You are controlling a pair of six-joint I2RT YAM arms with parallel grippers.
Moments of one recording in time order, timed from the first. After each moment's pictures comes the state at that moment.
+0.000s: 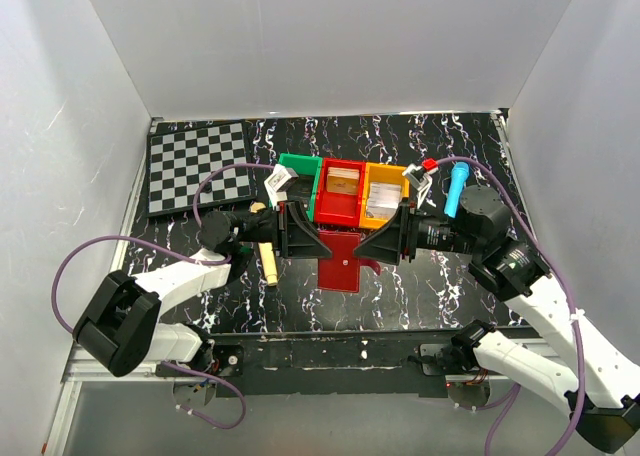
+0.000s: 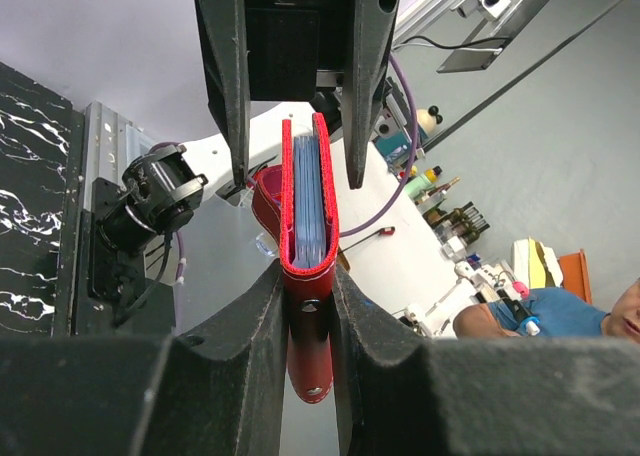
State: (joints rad) left arm -0.61 1.31 0.58 1.35 1.08 -1.45; right arm 0.68 0.79 0.95 -0.32 -0.70 0.73
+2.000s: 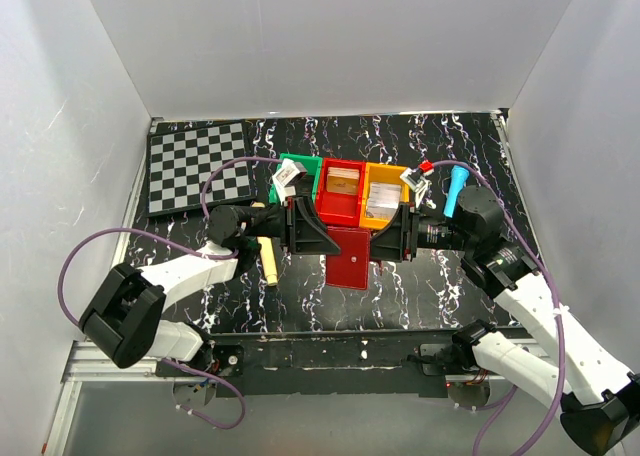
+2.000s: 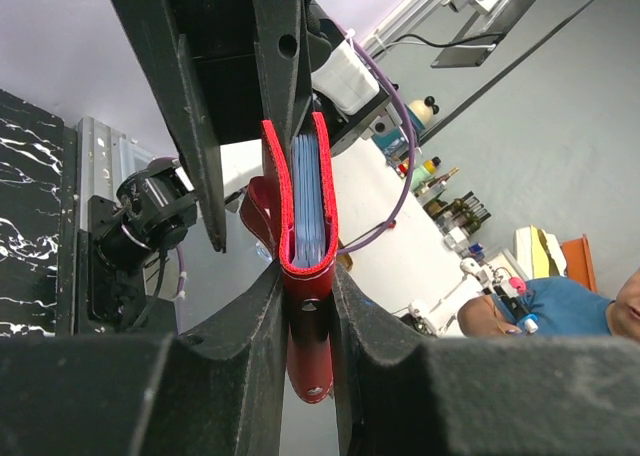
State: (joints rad) left arm -0.65 1.36 0.66 1.35 1.06 -1.43; right arm 0.57 0.81 0.82 -0.17 -0.88 0.83
